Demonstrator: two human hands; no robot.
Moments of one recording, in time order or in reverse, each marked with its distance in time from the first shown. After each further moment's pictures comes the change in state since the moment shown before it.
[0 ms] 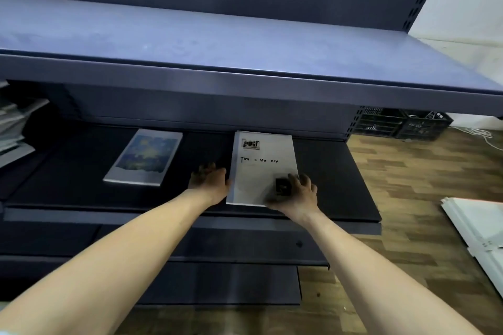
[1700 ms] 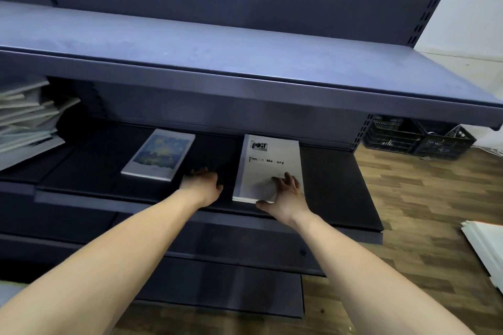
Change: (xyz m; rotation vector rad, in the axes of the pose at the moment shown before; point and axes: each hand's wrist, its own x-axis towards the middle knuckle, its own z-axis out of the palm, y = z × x) left_hand -0.030 -0.020 -0.013 0.115 0.008 -0.048; right_hand -0.005 -0.024 0.003 -0.226 -0.111 -0.198
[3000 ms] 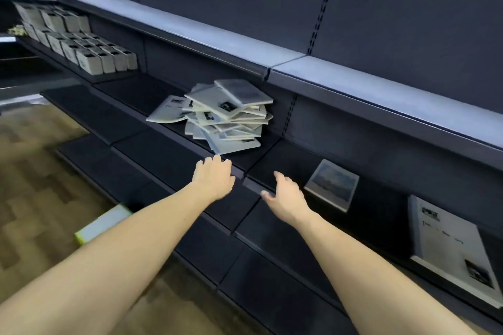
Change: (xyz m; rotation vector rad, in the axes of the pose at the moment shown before) left_hand -0.197 -0.405 -0.018 -0.016 0.325 -0.374; right_hand -0.076 -0.437 0.129 -0.024 -0.018 -0.488
